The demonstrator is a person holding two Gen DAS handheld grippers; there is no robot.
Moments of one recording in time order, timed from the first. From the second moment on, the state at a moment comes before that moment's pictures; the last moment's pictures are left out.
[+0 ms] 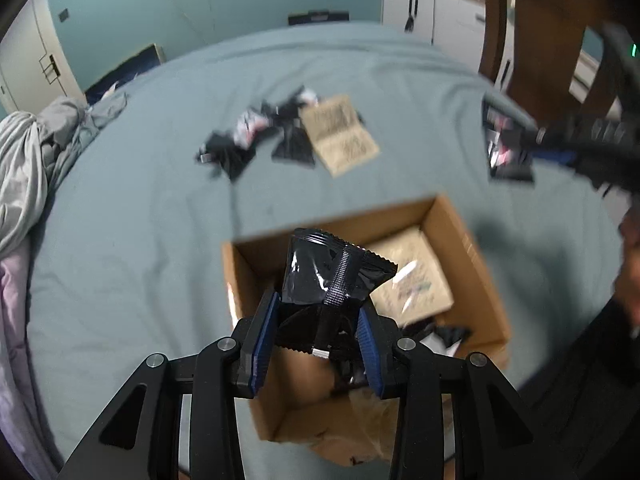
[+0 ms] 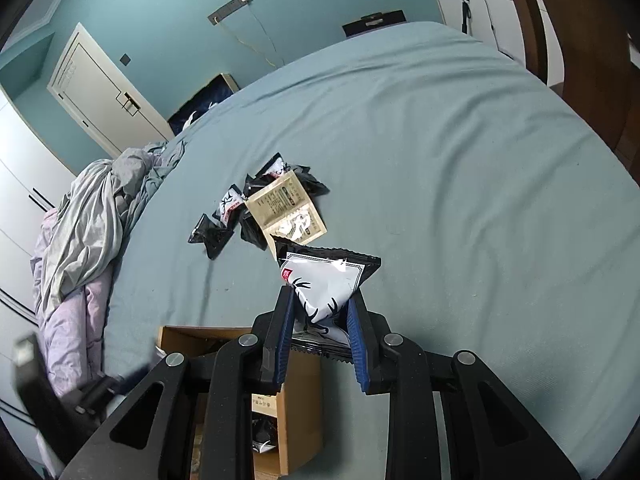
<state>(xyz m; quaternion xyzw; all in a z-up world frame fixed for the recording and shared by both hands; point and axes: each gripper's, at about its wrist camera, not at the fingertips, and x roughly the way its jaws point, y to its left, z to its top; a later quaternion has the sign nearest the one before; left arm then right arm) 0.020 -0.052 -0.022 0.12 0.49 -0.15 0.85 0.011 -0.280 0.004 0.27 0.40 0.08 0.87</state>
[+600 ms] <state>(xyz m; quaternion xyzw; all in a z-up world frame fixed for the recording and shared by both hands) 0.035 -0.002 0.012 0.10 0.42 0.00 0.90 0.002 -0.218 0.009 0.15 0.41 0.21 0.87</state>
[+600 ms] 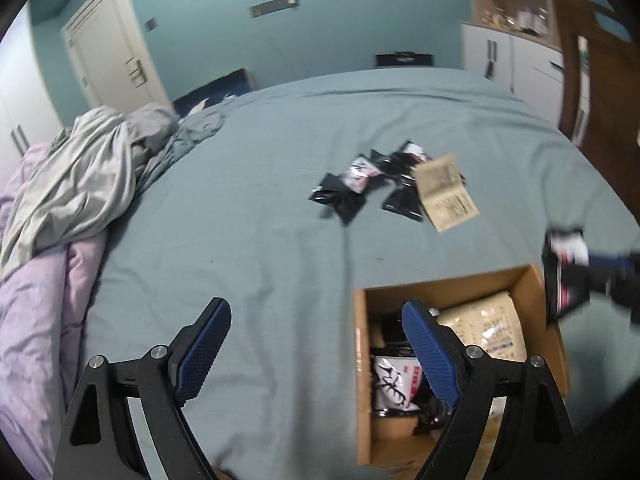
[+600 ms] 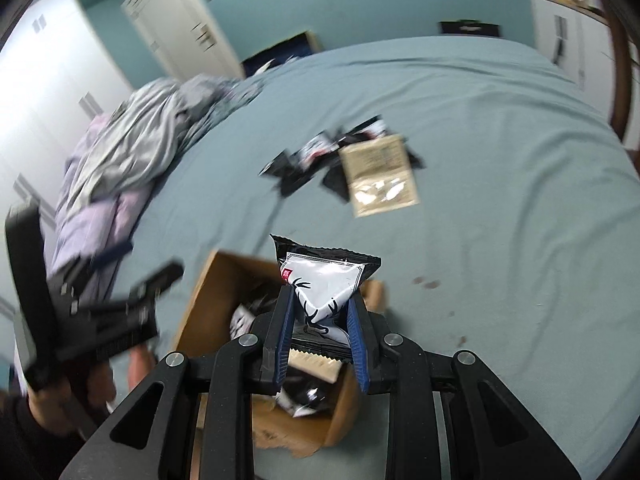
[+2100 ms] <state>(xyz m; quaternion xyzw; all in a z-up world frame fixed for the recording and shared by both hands) 0.022 -0.031 0.009 0.17 0.42 -0.04 0.89 0.052 -0.266 -0.003 0.26 0.47 0.05 0.84</state>
